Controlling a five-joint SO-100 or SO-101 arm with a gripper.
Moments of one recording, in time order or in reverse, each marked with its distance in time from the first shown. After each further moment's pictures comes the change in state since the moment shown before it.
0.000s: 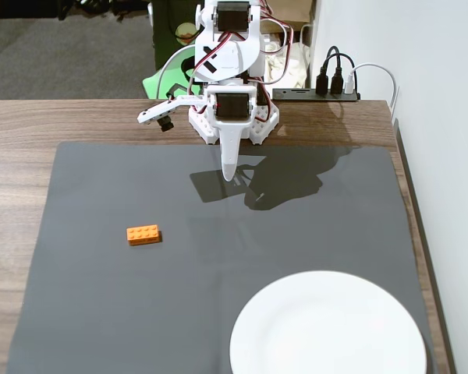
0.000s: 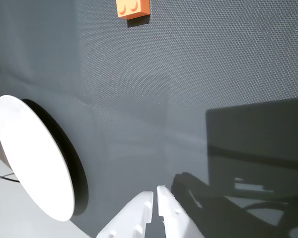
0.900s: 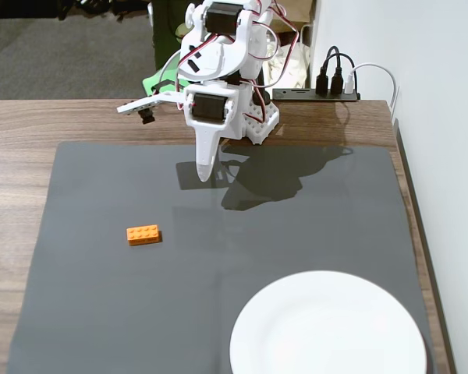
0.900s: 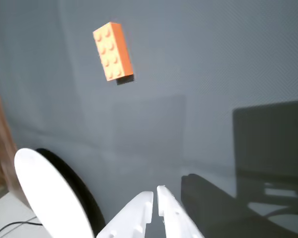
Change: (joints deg) arm 12.6 -2.5 0.5 -3.3 0.5
